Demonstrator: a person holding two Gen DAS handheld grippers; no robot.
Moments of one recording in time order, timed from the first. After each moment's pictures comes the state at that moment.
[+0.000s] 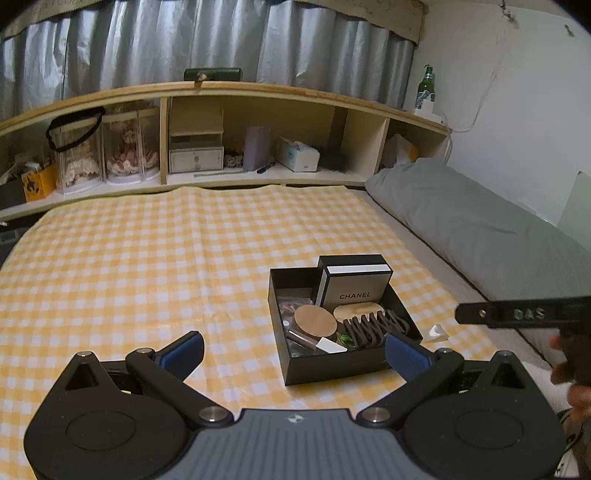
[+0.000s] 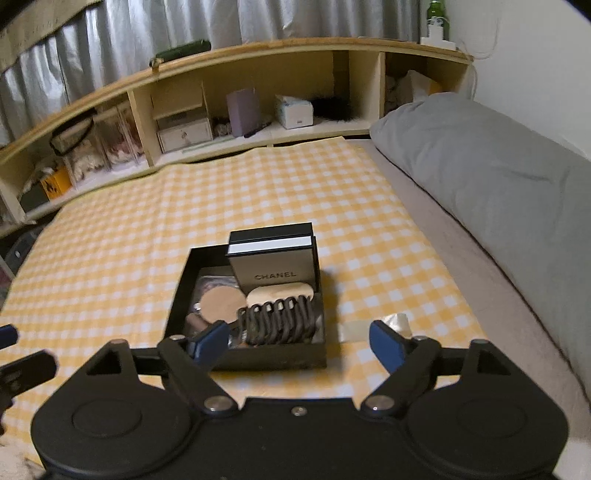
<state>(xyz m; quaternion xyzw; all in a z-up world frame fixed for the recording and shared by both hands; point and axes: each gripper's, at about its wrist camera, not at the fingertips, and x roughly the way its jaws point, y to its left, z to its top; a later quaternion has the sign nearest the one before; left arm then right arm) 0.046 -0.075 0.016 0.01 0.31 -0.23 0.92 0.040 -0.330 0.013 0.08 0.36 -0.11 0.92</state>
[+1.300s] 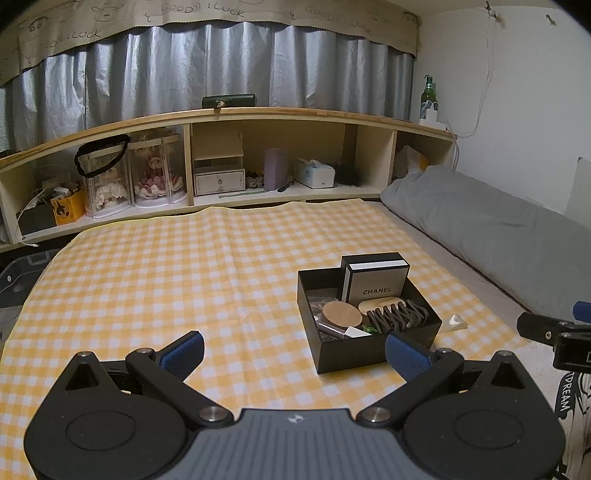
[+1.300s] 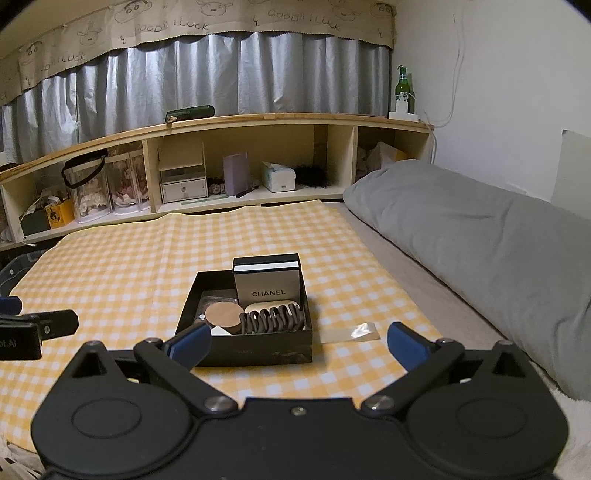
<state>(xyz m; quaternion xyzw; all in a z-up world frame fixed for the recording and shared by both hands) -0.001 -0.046 0.010 0.04 0.26 -0.20 0.94 -0.072 -0.272 0.012 0.03 0.24 -0.16 0.96</state>
